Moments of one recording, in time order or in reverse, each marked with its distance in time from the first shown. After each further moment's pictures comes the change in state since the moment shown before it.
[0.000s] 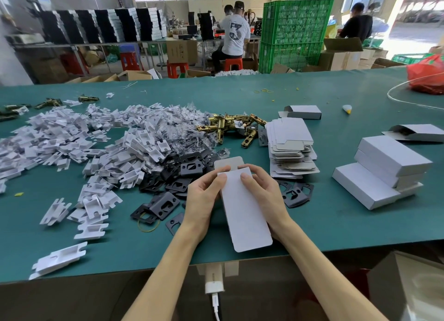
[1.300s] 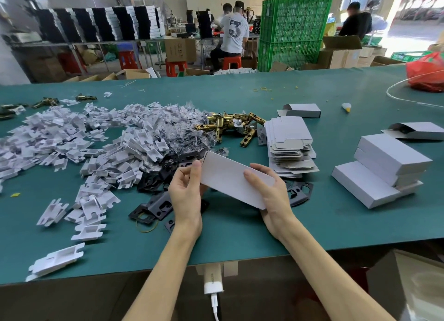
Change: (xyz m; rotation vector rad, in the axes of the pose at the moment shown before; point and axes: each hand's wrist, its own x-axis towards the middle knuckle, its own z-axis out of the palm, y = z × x) left_hand 0.011 -0.003 -0.011 -0.066 0.339 0.264; right_hand 0.005 0.001 -0.005 0.192 0.212 0.098
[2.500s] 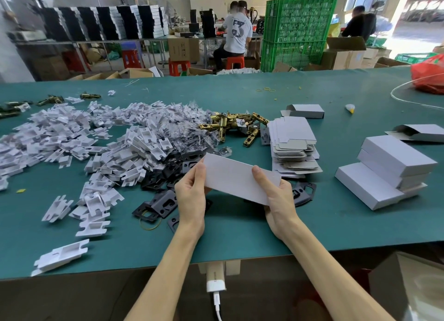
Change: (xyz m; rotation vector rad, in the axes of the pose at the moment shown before) left_hand -0.003 0.001 0.000 0.087 -0.050 -0.016; right_hand -0.004 -0.002 0.003 0.080 0.058 0.031
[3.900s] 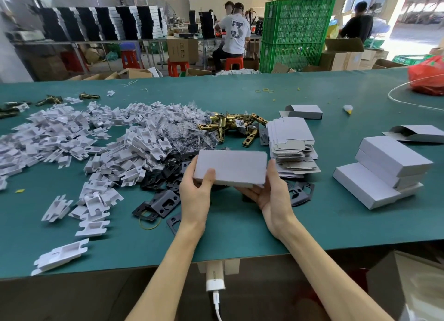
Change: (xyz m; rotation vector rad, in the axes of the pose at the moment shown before) left_hand -0.001 0.002 0.000 0.236 -0.087 0.041; right_hand 0.000 0.000 0.005 0.085 -0.106 -0.035
